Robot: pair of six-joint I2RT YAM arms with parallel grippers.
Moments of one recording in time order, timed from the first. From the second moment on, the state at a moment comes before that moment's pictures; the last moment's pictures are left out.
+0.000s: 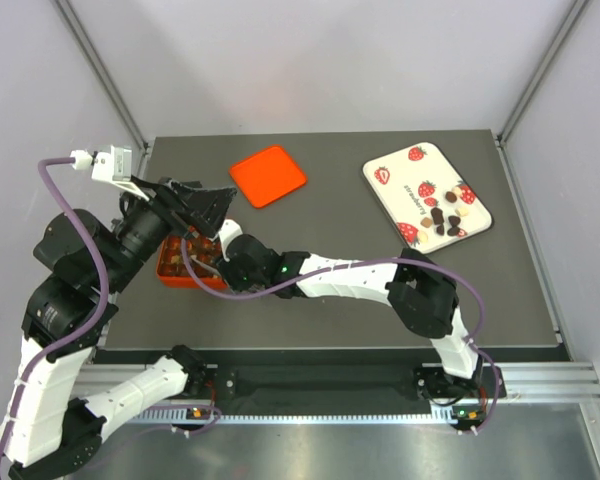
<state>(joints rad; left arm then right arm) -0.62 0.82 1.54 -0.64 -0.09 -0.47 1.20 2.06 1.58 -0.10 0.16 0.27</state>
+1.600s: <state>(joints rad) -0.62 0.90 1.46 -0.63 -0.08 -0.47 0.03 1.44 1.00 -0.44 0.26 0.27</state>
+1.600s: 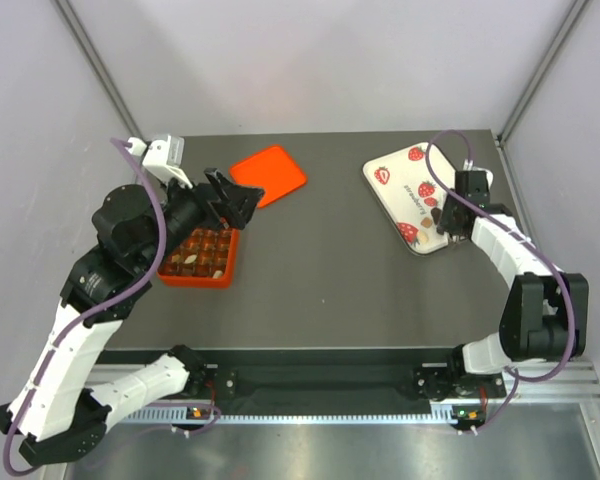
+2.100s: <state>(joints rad) -0.62 0.91 1.46 -0.63 -0.08 -0.47 0.01 1.56 1.06 -0.43 0.20 0.27</state>
